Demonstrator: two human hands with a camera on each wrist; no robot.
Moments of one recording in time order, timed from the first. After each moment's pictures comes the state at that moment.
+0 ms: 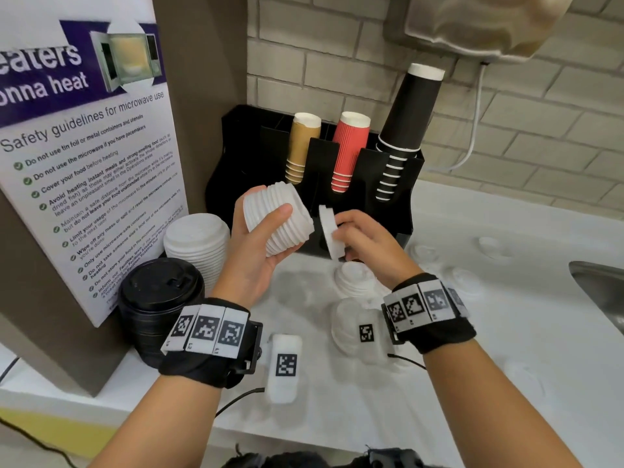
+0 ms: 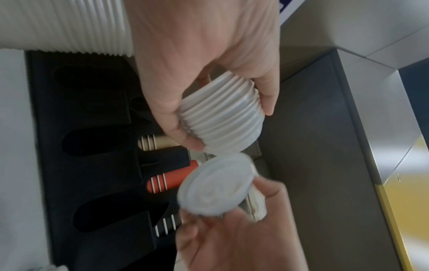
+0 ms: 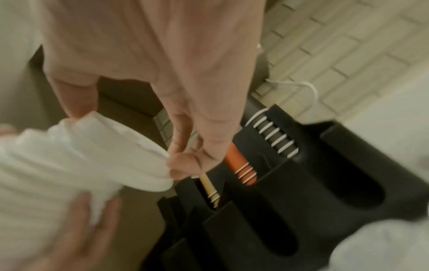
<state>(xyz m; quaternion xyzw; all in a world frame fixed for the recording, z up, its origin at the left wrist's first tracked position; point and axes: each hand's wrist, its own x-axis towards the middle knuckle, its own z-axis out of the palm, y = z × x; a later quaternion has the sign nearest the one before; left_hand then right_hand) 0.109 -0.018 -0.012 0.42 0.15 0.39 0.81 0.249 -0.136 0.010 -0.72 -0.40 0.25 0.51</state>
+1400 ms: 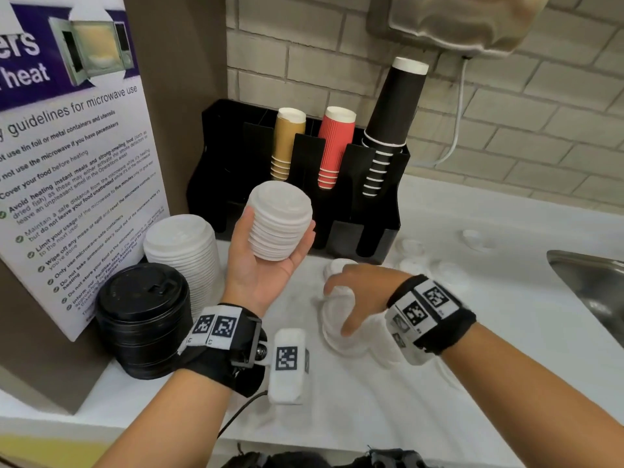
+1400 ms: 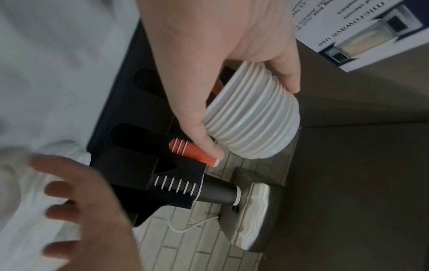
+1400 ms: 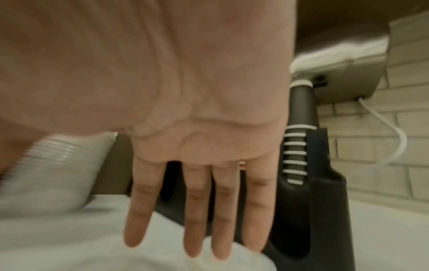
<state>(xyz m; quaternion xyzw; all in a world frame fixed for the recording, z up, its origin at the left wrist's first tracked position) 0.130 -0.024 -0.034 0.19 0.00 0.29 0.94 0.265 -0.155 -0.011 -0.80 -0.54 0.22 -0.13</state>
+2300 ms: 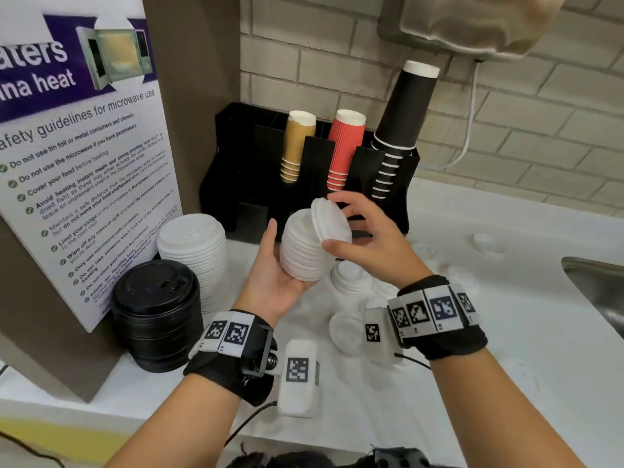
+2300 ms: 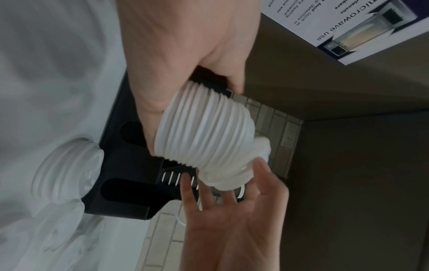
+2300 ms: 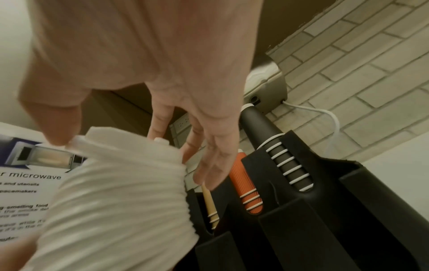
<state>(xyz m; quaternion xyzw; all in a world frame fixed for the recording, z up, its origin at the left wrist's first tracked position) 0.134 -0.030 -0.047 0.24 0.14 0.19 0.94 0.245 -0.150 0.024 -0.70 -0.51 0.14 0.48</state>
